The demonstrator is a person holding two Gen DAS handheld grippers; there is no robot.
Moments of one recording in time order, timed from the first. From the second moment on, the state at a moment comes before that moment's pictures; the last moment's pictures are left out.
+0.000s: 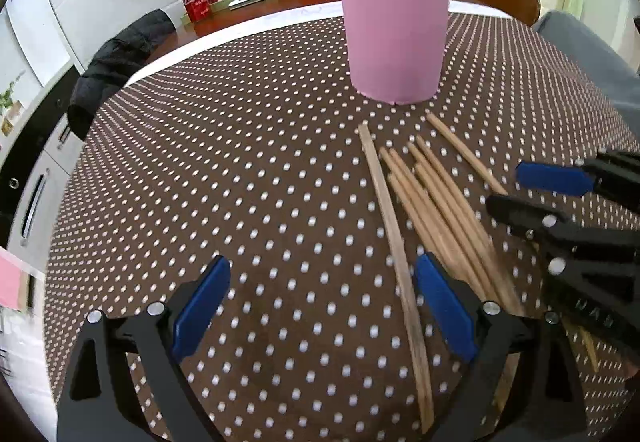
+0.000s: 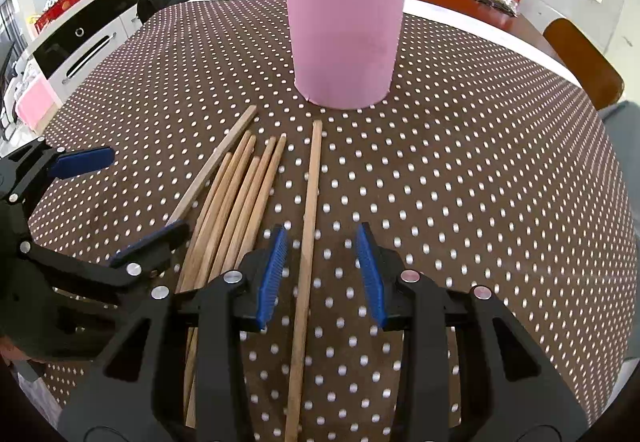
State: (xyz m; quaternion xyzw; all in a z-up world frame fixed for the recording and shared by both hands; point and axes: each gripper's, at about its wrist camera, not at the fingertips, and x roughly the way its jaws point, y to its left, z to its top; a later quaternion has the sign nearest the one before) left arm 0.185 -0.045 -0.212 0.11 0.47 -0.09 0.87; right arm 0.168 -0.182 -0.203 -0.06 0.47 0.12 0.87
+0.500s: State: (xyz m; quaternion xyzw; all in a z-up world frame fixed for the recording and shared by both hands) left arm 0.156 -0.006 -0.188 -0.01 0.44 -0.13 0.89; right arm 0.136 -0.216 -0.184 0.06 0.42 0.18 0.89
